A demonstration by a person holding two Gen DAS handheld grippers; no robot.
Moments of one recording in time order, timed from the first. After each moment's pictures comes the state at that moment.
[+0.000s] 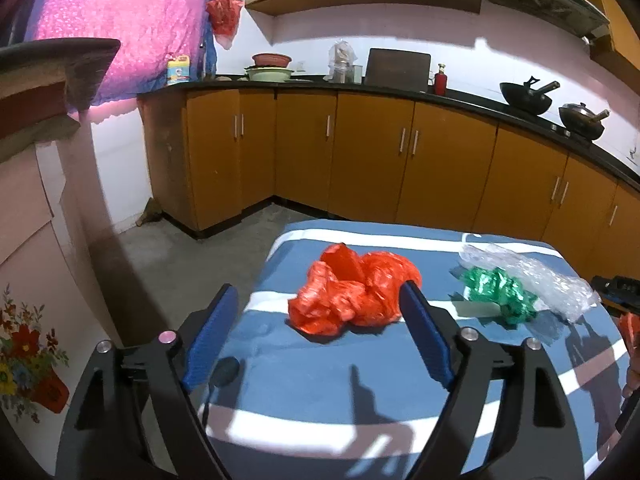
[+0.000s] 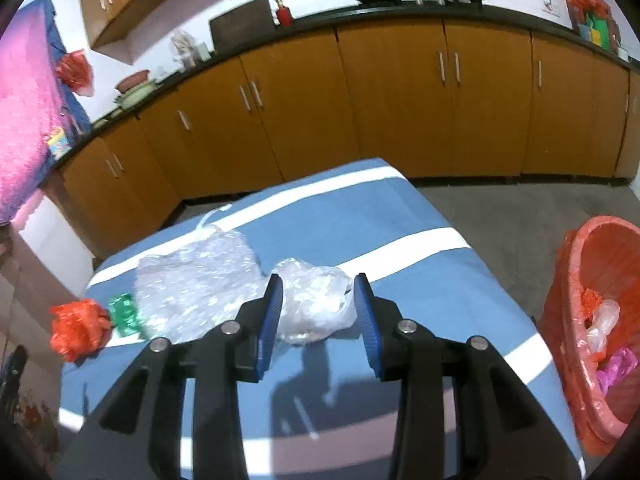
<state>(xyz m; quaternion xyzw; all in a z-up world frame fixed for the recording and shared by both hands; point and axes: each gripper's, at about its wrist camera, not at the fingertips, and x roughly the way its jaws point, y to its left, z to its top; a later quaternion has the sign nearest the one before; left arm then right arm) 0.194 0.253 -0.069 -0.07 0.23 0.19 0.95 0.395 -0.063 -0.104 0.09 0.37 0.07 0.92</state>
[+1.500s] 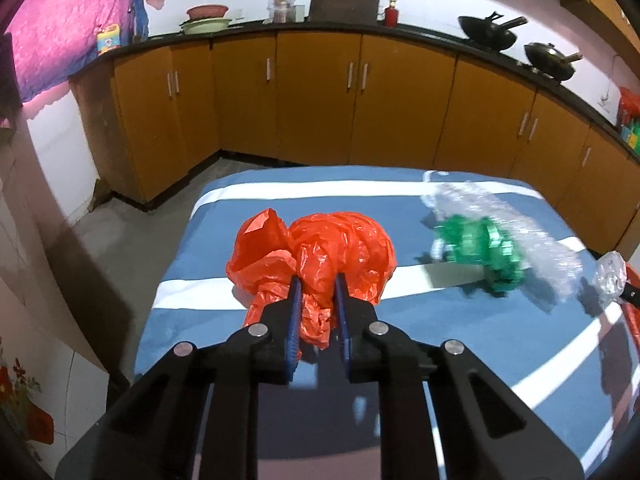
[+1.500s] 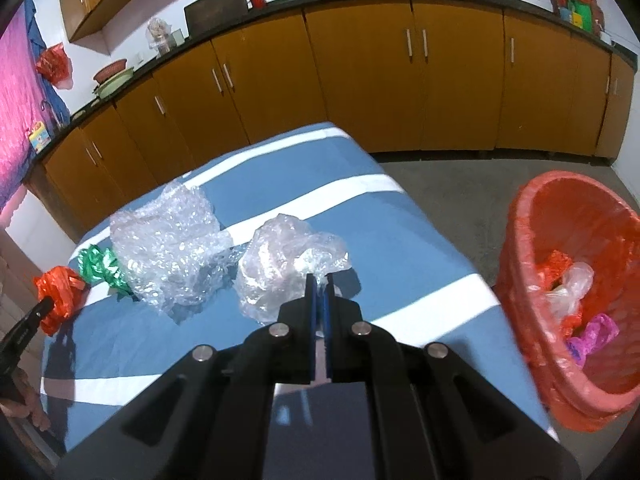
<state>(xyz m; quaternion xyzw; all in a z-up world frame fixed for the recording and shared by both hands) 0.254 0.235 -0.090 -0.05 0.33 0.09 0.94 0.338 -0.117 -0.110 0.10 0.38 0.05 0.92</state>
